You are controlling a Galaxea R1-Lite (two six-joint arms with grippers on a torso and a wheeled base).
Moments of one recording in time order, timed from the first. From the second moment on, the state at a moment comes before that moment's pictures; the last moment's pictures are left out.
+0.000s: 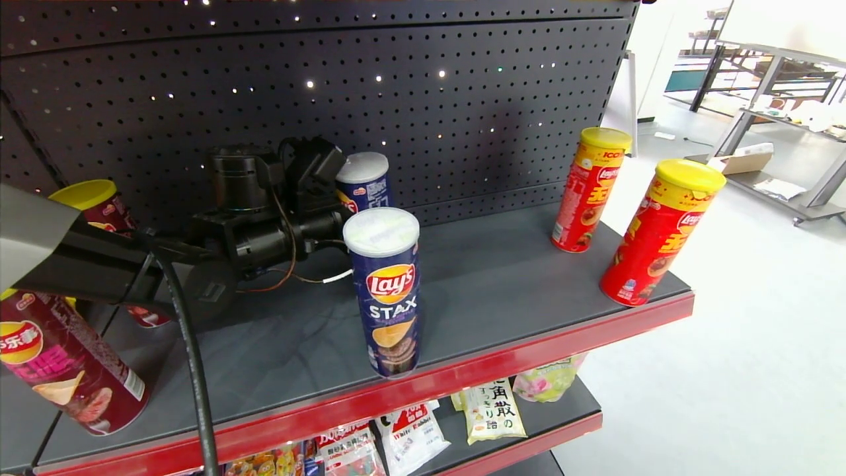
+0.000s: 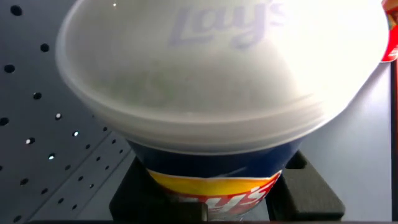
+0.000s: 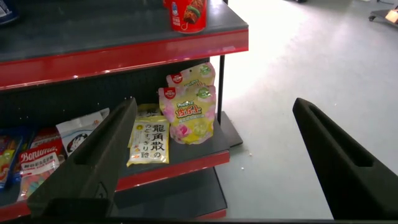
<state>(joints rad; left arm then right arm) -0.38 1.95 -1.06 -0.76 -0.38 0.17 0.00 0.00 0.00 0.00 0.01 0.00</state>
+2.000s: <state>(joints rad) -0.42 1.94 -1.05 -0.78 -0.11 0.07 0.00 0.00 0.00 0.00 0.01 0.00</state>
